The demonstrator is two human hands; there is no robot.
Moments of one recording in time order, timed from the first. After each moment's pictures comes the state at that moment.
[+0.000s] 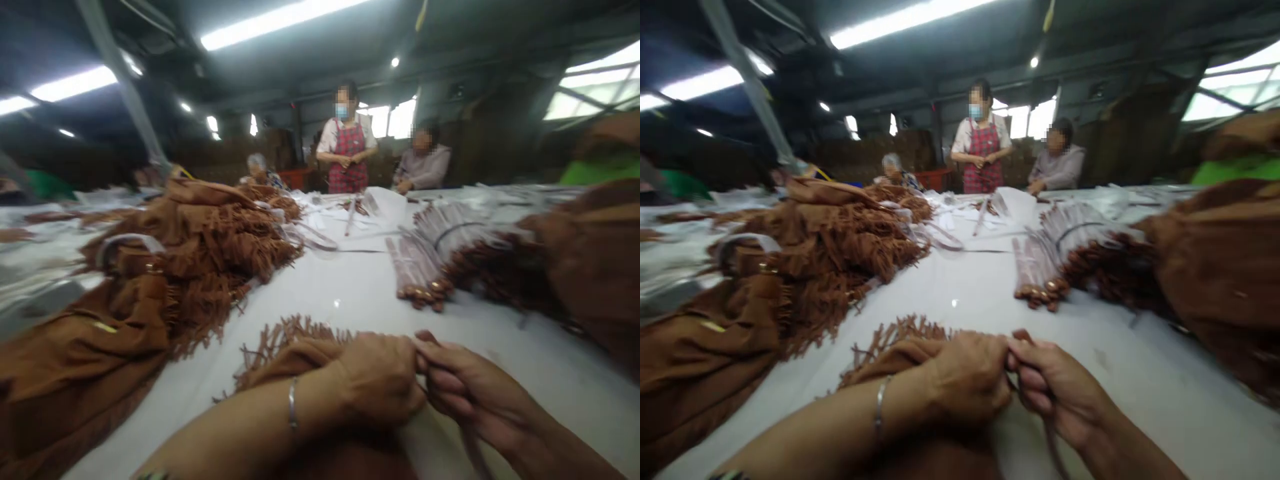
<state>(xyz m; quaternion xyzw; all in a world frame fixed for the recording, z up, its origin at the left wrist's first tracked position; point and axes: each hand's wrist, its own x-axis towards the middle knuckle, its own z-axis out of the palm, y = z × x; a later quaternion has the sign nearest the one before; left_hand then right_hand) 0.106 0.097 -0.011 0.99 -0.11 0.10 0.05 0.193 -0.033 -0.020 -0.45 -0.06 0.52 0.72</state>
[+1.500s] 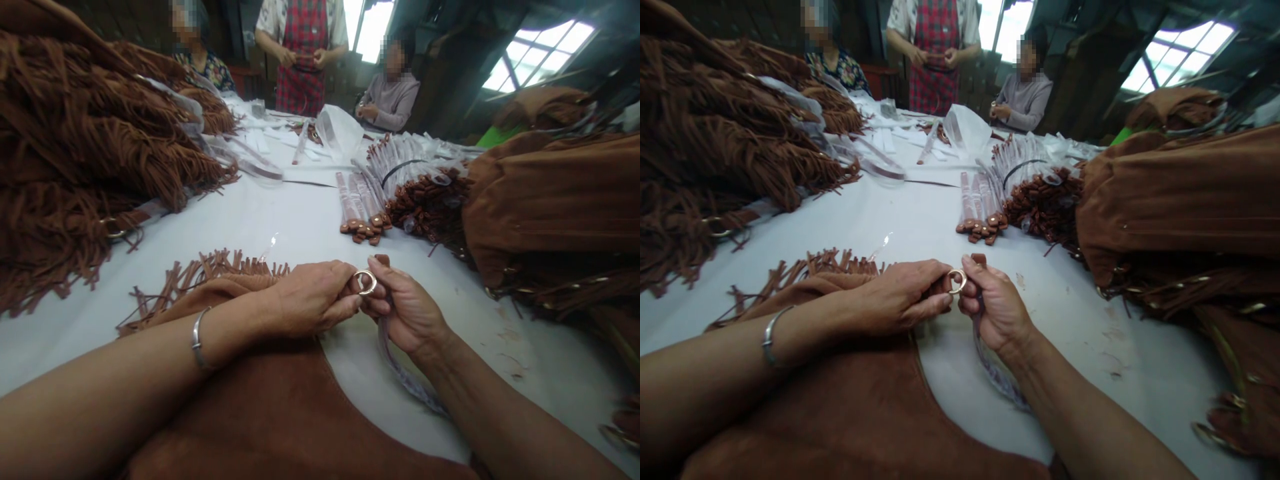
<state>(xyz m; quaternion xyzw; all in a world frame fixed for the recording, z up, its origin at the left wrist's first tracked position) 0.116 0.118 -0.021 0.95 -0.13 0.03 0.28 0.194 -0.029 -0.029 -0.50 -0.06 0.41 0.76</state>
